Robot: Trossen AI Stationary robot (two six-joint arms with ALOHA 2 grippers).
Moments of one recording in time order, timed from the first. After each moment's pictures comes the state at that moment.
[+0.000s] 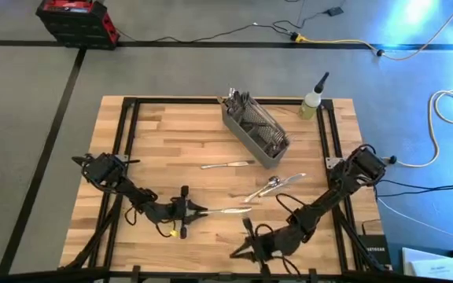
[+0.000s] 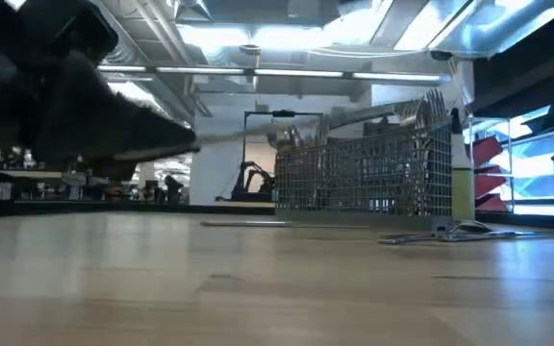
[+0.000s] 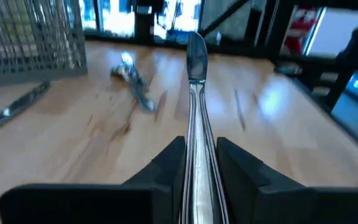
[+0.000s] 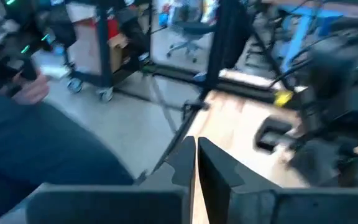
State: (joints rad) left arm -0.65 1.99 0.46 1.40 -0.71 -0.21; right arm 0.75 1.85 1.02 0.59 0.35 0.02
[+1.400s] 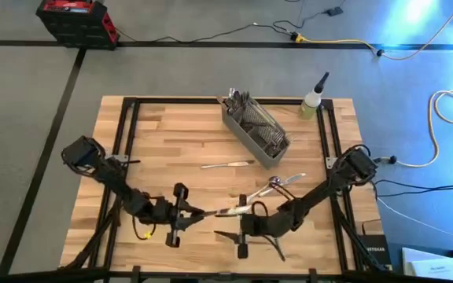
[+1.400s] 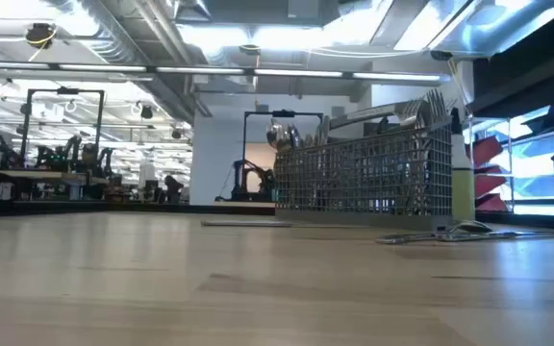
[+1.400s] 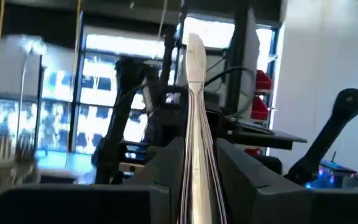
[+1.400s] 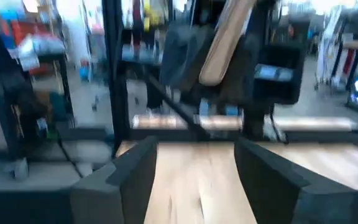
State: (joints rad) left arm -0.72 1.71 0.63 1.57 -0.67 0.18; right arm 0.62 1.91 1.02 0.97 0.59 -0.02
